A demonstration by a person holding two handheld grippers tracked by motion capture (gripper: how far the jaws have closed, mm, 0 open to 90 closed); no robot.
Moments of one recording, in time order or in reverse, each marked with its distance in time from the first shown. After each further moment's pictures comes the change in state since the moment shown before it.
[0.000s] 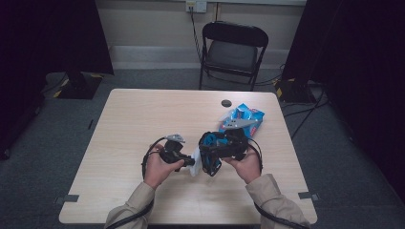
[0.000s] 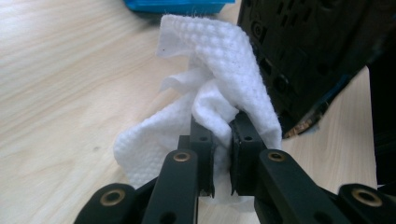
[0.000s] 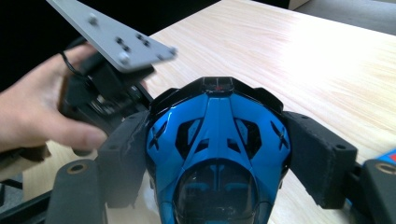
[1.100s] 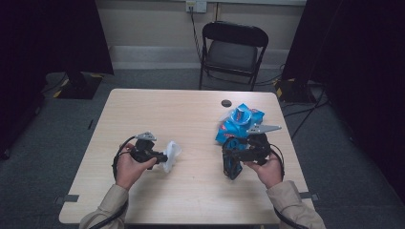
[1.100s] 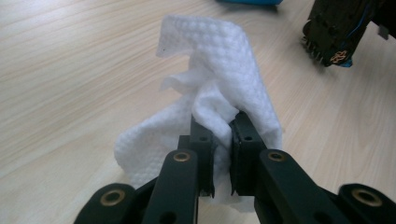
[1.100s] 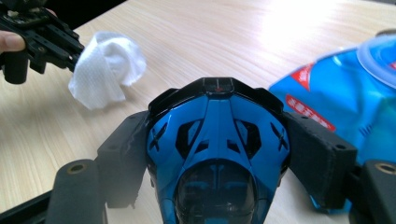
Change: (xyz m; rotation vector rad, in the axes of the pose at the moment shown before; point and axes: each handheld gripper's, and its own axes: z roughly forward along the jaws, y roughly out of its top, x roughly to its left) left arm 0.033 -0.033 -0.067 -0.014 0.142 -0.032; right arm -0.039 -0.038 -0.043 0.056 -0.110 0.061
